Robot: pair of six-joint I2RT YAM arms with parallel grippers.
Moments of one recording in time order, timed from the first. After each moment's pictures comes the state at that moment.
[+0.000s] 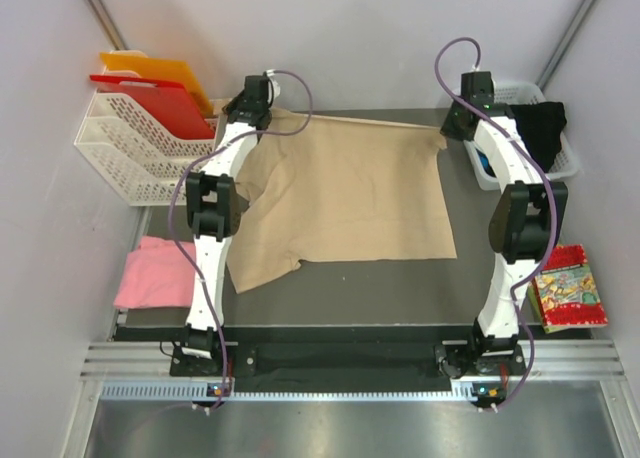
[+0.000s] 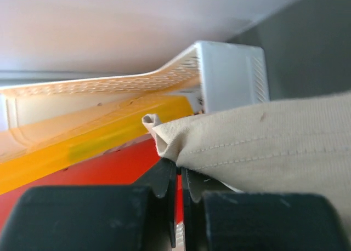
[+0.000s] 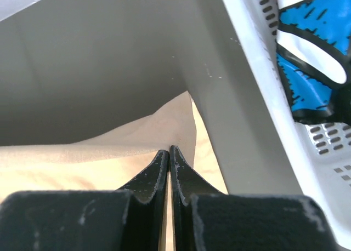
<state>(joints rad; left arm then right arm) -0.17 2.53 2.36 -0.32 -0.68 0.85 0.06 2.02 1.88 -0.62 0.09 0.40</state>
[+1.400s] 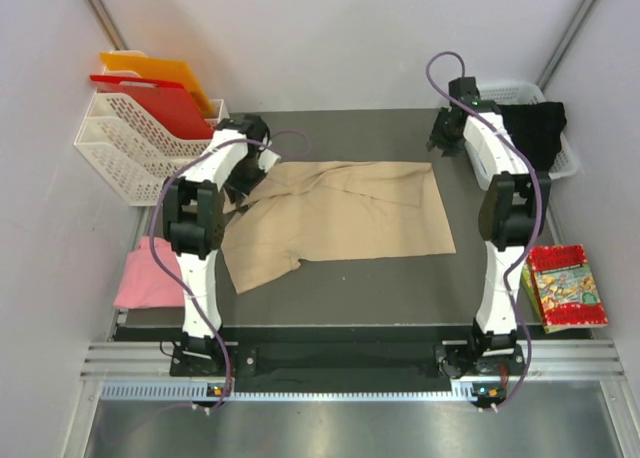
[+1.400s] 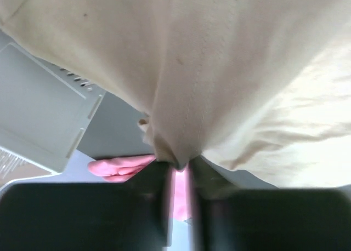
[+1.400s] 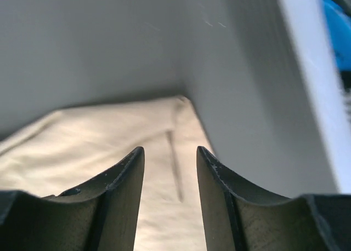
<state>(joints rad) -0.18 2.17 1.89 -1.23 -0.21 0.41 0.07 2.16 1.98 -0.84 0.04 0.42</state>
